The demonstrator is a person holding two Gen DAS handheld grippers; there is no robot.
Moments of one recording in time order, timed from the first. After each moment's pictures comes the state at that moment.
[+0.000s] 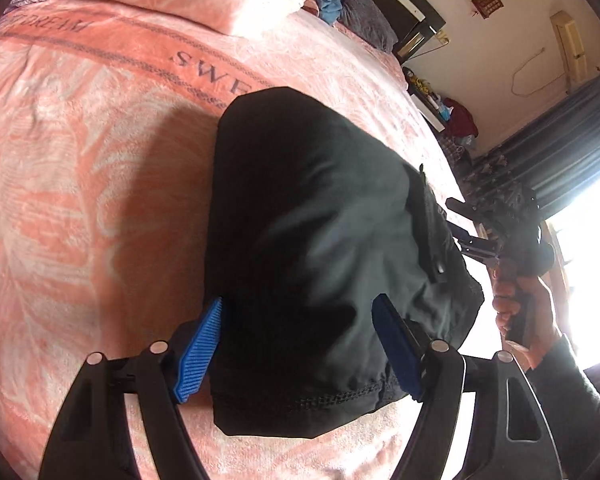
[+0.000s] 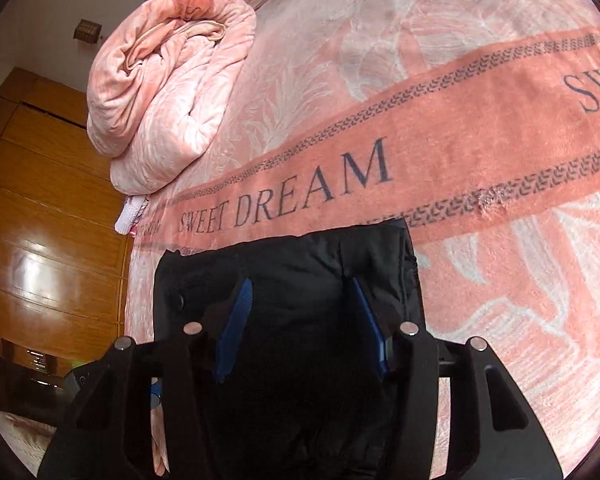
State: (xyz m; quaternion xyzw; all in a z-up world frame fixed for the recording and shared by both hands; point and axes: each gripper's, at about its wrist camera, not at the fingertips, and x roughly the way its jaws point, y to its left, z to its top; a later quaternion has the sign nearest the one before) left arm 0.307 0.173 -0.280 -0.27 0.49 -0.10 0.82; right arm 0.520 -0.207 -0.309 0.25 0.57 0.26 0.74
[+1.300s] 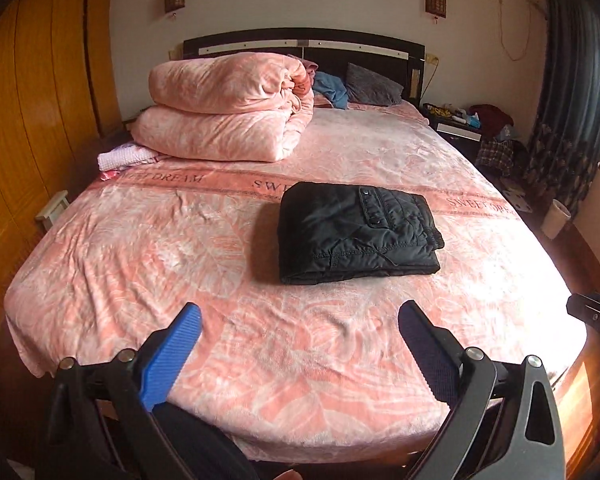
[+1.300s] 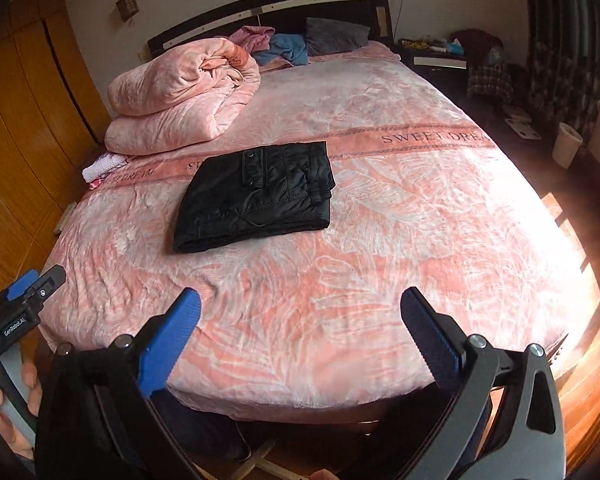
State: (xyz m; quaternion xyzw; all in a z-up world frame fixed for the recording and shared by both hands) left arm 0.012 0.056 -0.072 -0.03 0.36 0.07 0.93; right arm 0.051 -0.255 -0.093 0.03 0.42 0.12 0.90
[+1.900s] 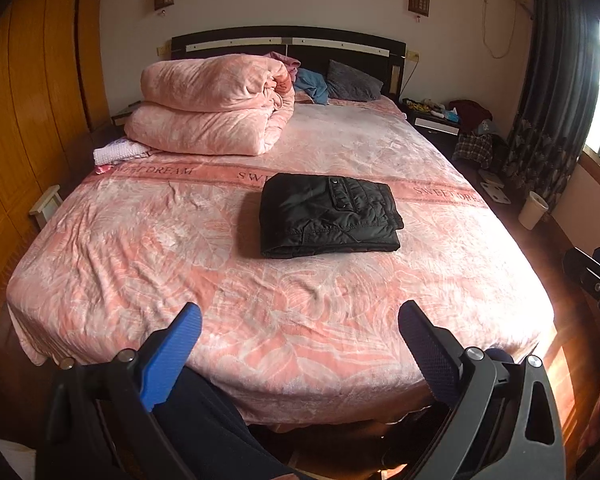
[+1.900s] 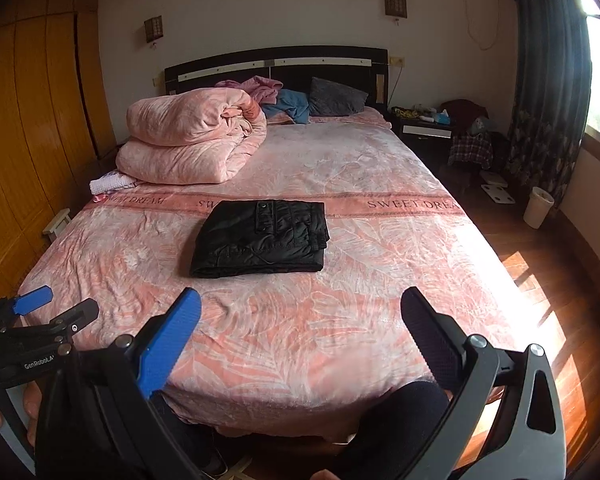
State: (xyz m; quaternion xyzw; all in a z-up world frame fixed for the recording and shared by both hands) left arm -0.059 0.035 -0.031 -0.05 0.37 0.04 0.93; right arm -0.045 -0.234 -0.014 -0.02 0.32 0.09 0.94
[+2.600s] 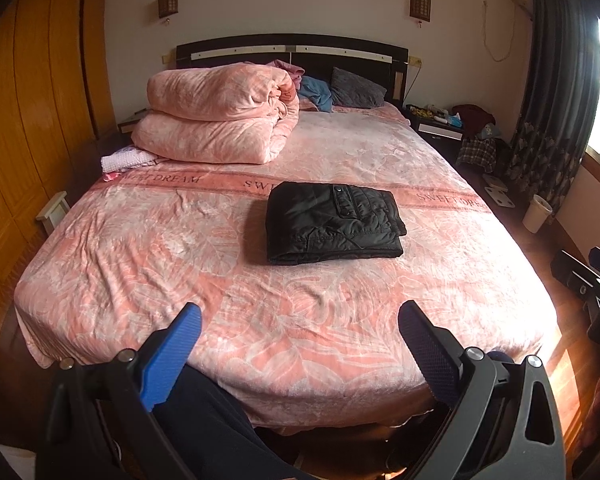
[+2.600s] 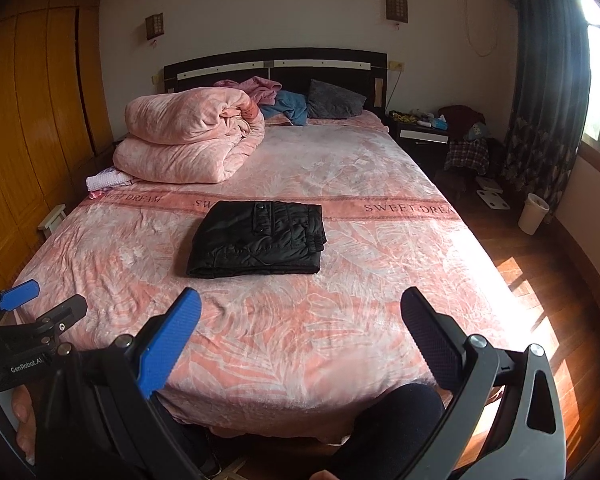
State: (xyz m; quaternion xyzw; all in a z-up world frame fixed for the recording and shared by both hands) left arm -0.068 0.028 -0.021 -0.04 0.36 0.06 0.93; right arm -0.046 -0.221 -0.014 -0.03 0.32 0.08 0.94
